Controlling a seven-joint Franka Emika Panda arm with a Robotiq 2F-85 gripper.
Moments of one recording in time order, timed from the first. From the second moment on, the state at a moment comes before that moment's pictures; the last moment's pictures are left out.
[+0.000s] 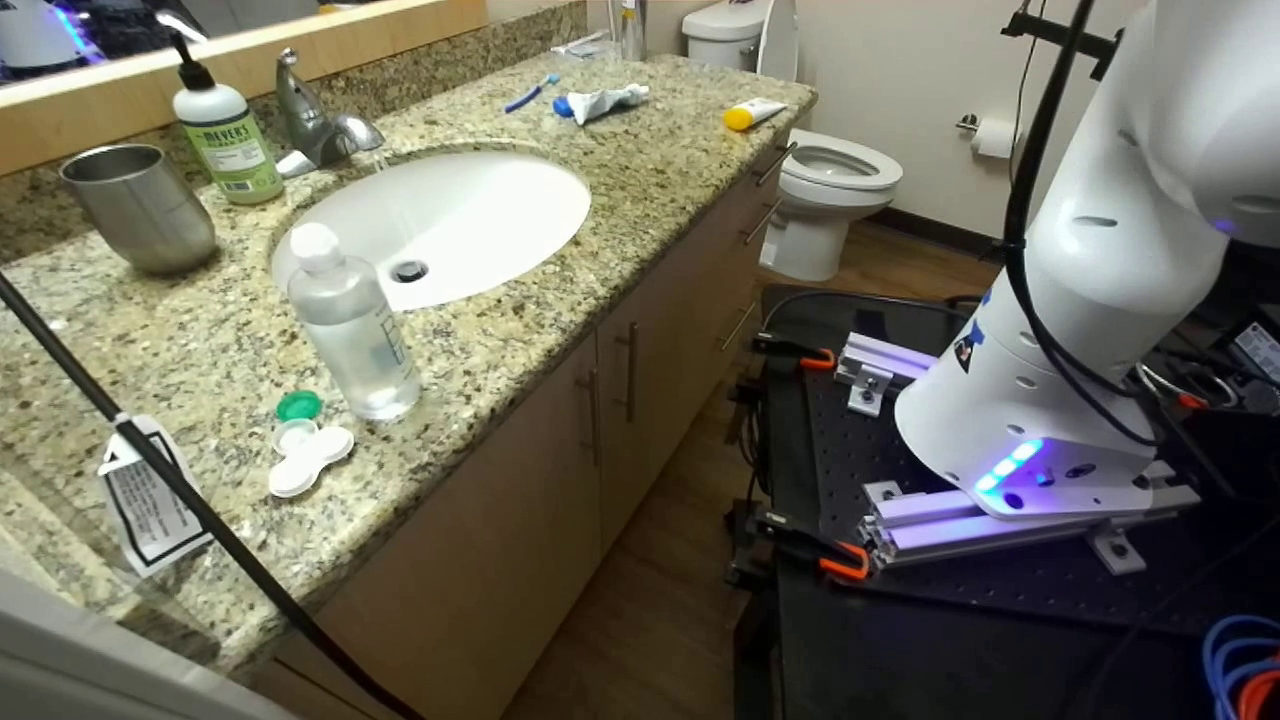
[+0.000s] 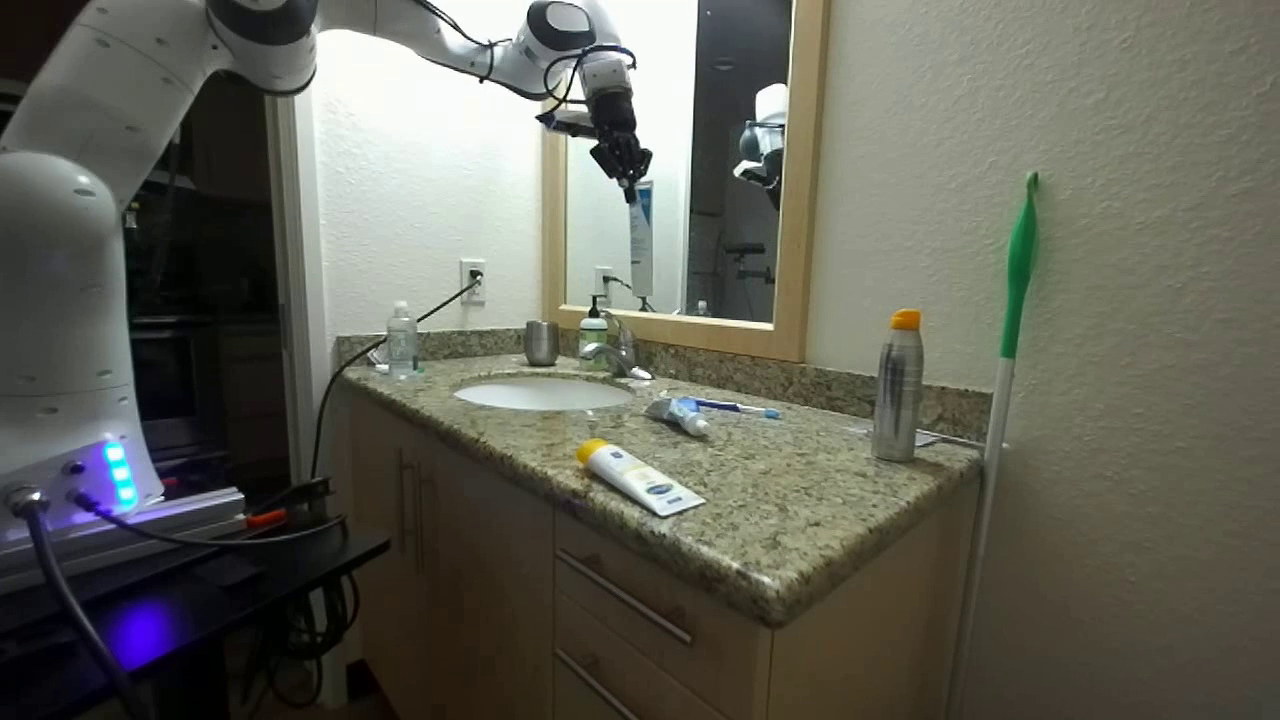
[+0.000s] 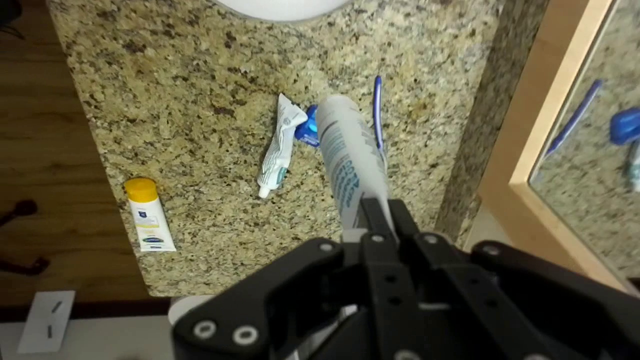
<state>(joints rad) -0.32 0.46 -0.34 -1.10 -0.12 1.71 1.33</state>
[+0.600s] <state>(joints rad) -0.59 0.69 -0.39 -0.83 0.05 1.58 1.41</state>
